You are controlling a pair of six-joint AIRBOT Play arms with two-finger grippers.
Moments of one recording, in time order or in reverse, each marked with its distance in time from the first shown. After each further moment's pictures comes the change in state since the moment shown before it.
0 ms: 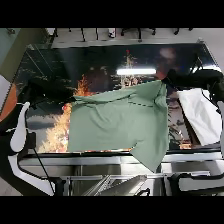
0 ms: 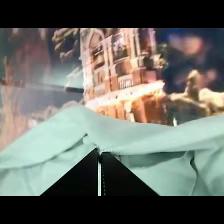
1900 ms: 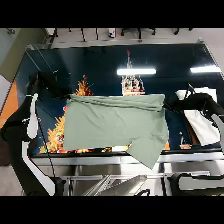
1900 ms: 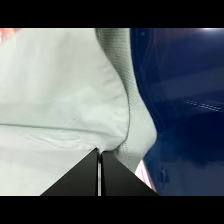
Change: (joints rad) left arm -0.016 -0.233 0.389 0.319 0.151 -0.097; right arm -0.063 0.026 -0.342 -0.140 0.051 -0.112
